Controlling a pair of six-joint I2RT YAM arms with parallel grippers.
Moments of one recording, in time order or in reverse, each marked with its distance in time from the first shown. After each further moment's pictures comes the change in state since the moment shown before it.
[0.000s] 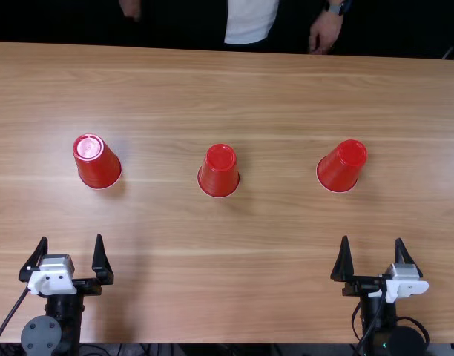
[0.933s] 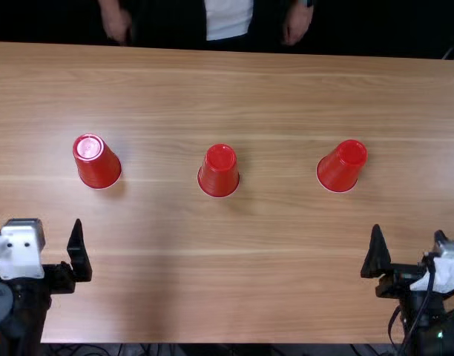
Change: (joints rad) left arm 0.000 0.577 0.924 -0.667 -0.001 0.062; right arm -0.028 0.456 0.763 -0.574 0.009 -0.003
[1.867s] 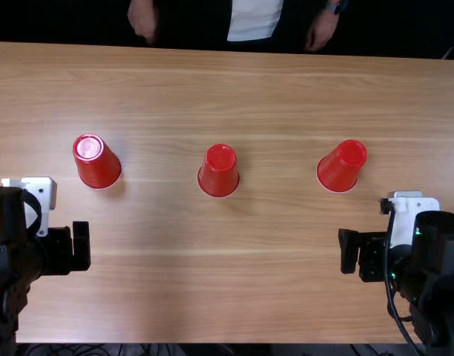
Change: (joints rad) left arm 0.001 0.496 0.488 -0.617 -0.002 0.007; right arm 0.178 0.505 0.460 -0.601 0.000 0.001
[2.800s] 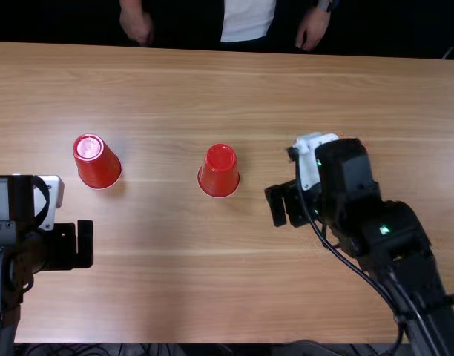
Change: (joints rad) left arm 0.000 0.087 0.012 -0.072 0.003 0.000; right arm 0.307 0.419 0.182 0.193 -0.003 0.000
